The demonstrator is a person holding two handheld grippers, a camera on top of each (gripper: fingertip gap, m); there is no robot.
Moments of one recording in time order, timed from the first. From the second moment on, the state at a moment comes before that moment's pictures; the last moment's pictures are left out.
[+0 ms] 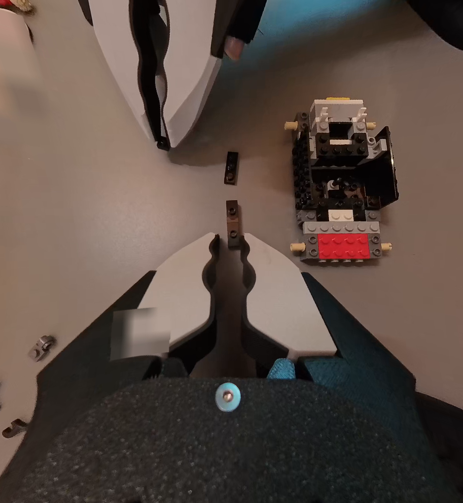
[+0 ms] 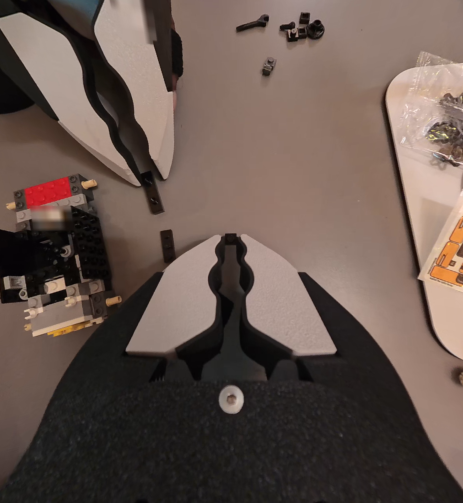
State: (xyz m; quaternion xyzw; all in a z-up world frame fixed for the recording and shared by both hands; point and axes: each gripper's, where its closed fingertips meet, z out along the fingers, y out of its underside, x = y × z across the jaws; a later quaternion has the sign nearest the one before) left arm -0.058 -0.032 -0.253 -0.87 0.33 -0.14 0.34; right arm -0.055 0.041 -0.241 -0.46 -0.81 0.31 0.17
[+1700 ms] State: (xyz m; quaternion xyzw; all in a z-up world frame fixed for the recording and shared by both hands) left arm -0.059 -0.033 -0.253 -0.87 0.33 -0.14 0.34; right arm -0.051 -0.024 -0.244 -0.39 -0.86 0.30 0.13
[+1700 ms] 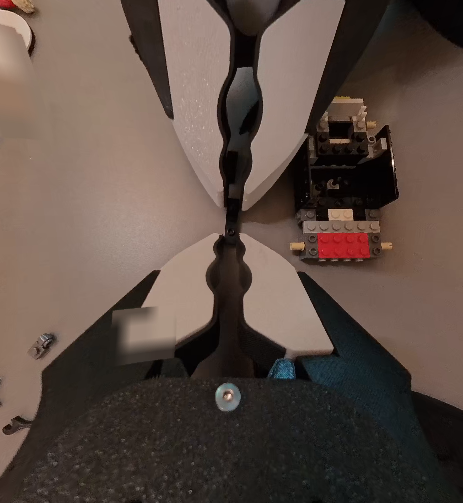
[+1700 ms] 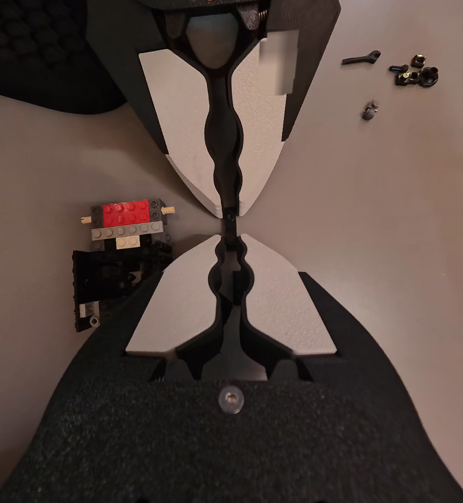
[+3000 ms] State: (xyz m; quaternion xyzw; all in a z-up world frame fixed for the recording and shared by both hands) left arm -0.051 -0.030 -0.231 -0.84 0.35 -0.13 0.39; right arm -0.042 -0.013 -0.203 -0.46 -0.77 0.43 0.09
